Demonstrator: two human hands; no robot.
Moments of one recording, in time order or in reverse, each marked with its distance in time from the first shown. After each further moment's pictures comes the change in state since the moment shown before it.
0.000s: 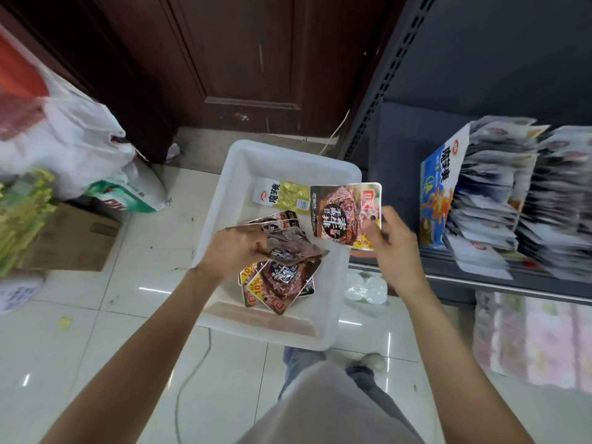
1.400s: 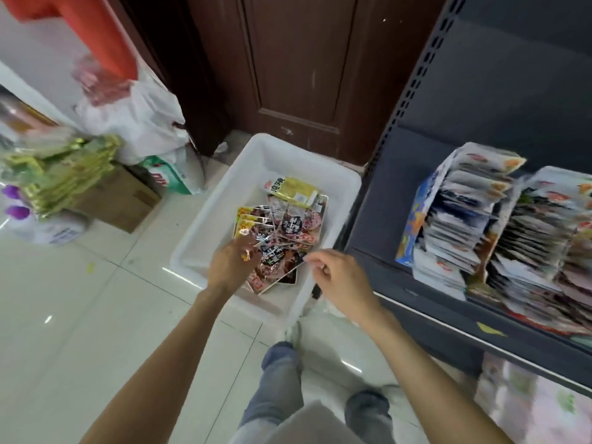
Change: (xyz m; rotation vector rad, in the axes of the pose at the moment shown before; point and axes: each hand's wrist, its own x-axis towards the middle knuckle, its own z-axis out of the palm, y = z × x) left_hand -0.044 0.089 0.058 -0.225 0.240 -0.827; right_hand -0.021 0.038 -0.009 -0.454 -0.515 -0.425
